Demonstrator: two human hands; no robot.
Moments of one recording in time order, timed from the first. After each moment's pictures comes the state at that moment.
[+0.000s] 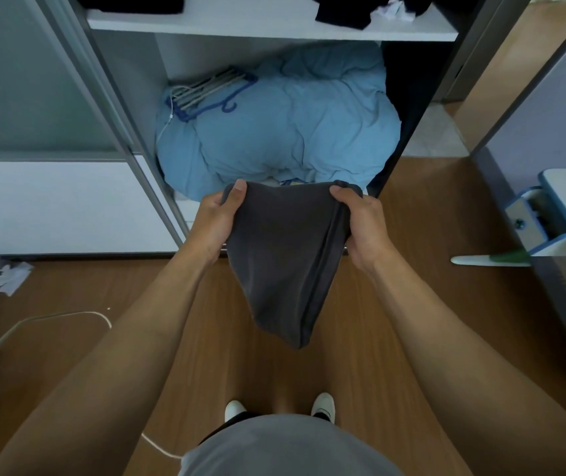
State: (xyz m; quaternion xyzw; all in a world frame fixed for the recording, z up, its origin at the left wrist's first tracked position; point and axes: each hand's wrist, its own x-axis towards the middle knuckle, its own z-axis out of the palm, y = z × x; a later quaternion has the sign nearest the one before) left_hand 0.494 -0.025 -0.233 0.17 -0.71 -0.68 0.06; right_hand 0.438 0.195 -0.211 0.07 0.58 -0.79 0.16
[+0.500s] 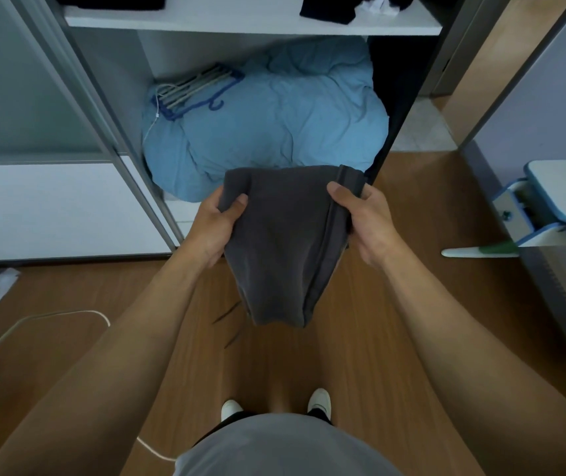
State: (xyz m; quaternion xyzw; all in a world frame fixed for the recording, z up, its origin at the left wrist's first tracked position) left_hand 0.484 -0.011 -0.251 0.14 -0.65 -0.75 0.07; right_hand 0.432 0.221 -0.208 0.02 0.63 -0.76 0.15
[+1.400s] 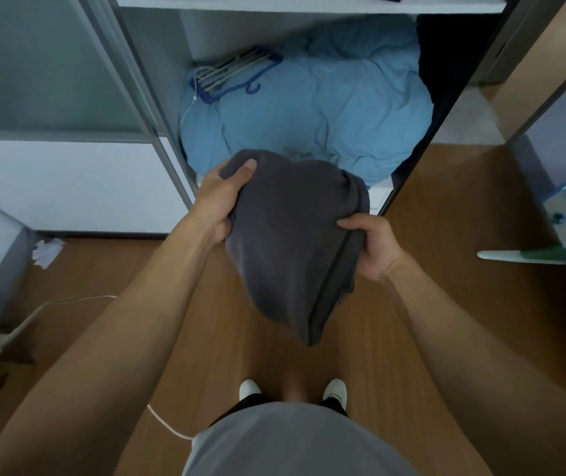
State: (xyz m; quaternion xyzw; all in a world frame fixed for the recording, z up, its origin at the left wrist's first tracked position) left_hand 0.497 -0.043 -0.221 0.22 -0.56 -0.79 0.08; right_hand 0.463 0.198 -0.246 0.06 0.45 -0.79 0.40
